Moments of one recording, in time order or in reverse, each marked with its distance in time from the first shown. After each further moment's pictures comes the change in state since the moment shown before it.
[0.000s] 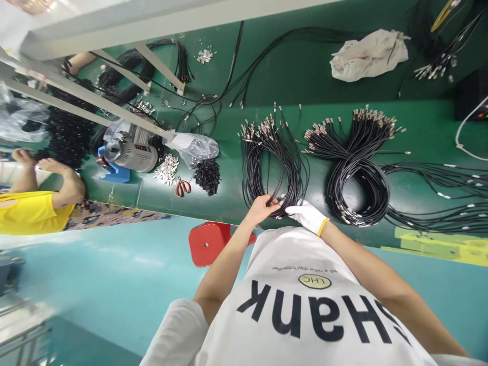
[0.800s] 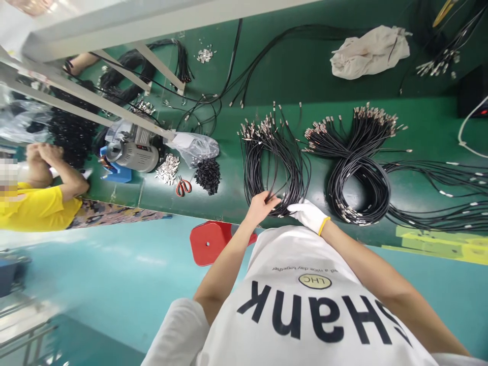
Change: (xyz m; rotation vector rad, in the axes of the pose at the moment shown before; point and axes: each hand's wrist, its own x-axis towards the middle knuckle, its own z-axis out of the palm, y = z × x) left_hand -0.003 0.008 0.000 0.059 0.150 0.030; right_hand -0.002 0.002 -0.004 0.025 0.005 -0.005
